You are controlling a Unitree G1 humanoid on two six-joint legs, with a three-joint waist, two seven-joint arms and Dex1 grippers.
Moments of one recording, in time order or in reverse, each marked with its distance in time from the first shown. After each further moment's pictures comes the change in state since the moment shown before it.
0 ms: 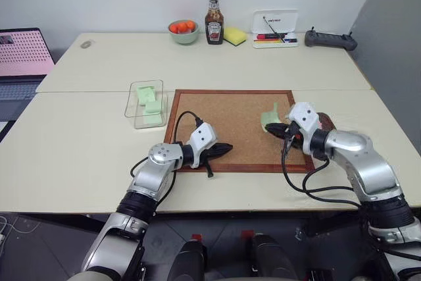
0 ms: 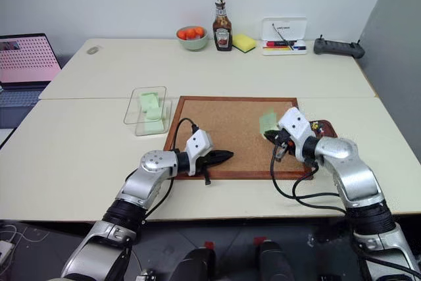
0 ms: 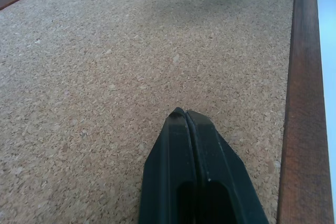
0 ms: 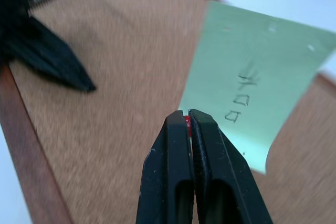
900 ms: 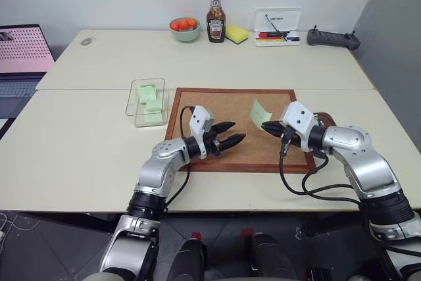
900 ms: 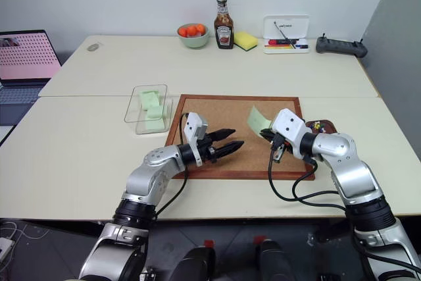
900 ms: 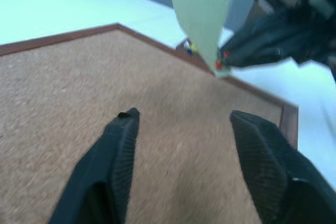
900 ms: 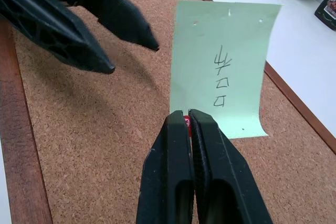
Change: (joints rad) left arm -0.008 -0.170 0.182 -0.128 -0.246 0.246 0.122; right arm -0.016 -0.013 0.053 0.027 -0.085 -0.117 0.038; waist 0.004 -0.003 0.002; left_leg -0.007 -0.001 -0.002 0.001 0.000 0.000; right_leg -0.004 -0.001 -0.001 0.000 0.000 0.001
